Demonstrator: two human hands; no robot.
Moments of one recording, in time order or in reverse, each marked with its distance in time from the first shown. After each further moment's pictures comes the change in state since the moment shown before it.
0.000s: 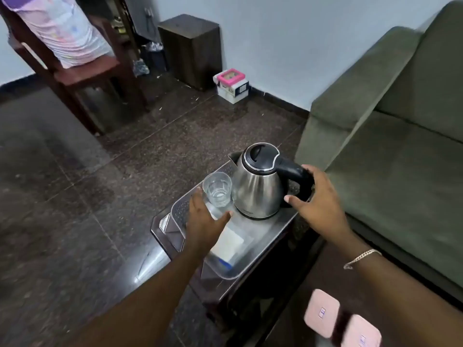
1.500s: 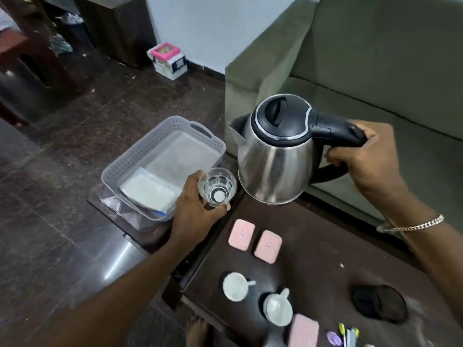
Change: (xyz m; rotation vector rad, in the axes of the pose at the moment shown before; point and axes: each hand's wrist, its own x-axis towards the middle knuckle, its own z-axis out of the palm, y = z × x) left_hand -0.168 0.113 0.048 -0.238 -0.214 0.253; right_hand -0.123 -0.042 -0.264 0.277 0.172 0.002
